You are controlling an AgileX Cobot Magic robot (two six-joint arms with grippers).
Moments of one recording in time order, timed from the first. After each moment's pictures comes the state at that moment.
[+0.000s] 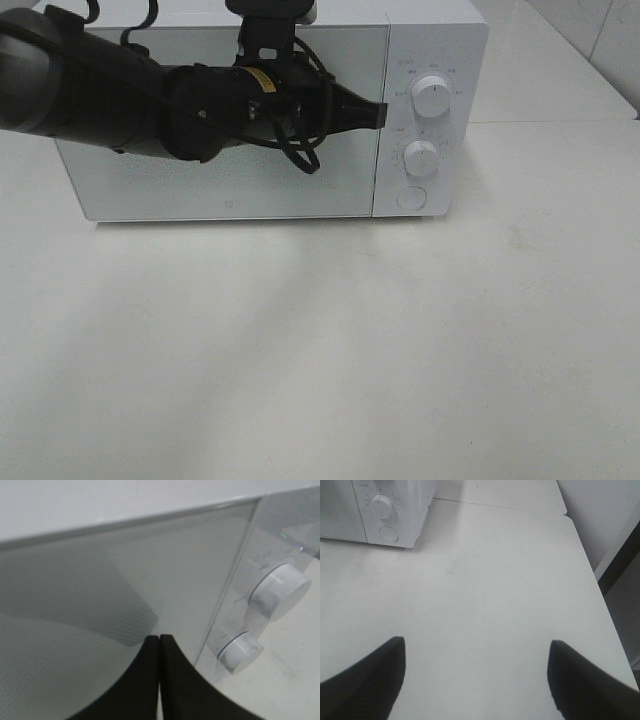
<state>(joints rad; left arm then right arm) -0.71 2.00 -1.27 -0.28 -0.27 0.11 0.07 0.00 -0.50 -0.09 1.00 0.06</state>
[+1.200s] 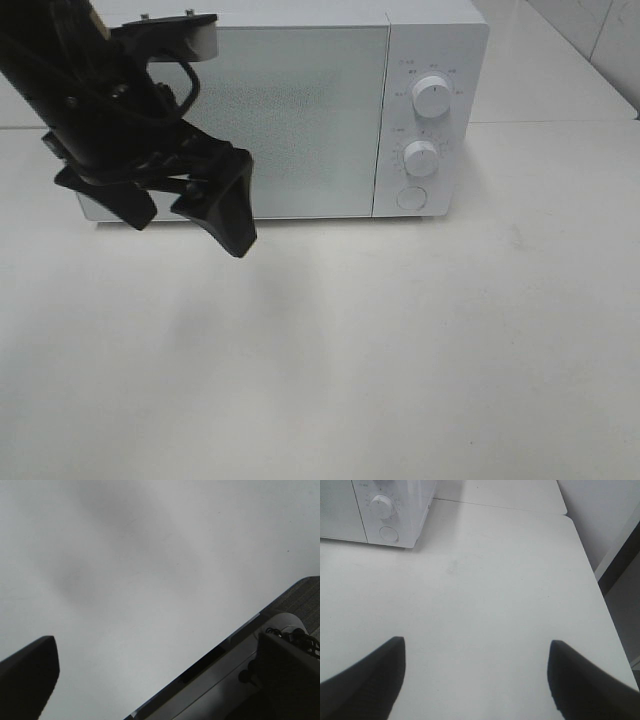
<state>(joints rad) -0.59 1.65 -1.28 -0.27 1.05 0.11 0.07 0.00 -0.50 -0.09 1.00 0.06</state>
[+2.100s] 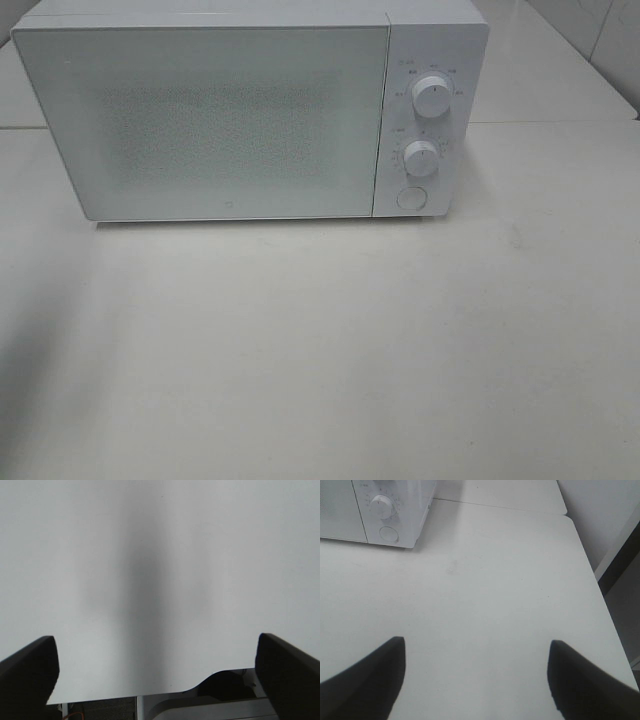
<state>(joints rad) 0.02 1.14 -0.90 -0.19 1.09 0.11 0.07 0.00 -0.50 -0.09 1.00 0.06</state>
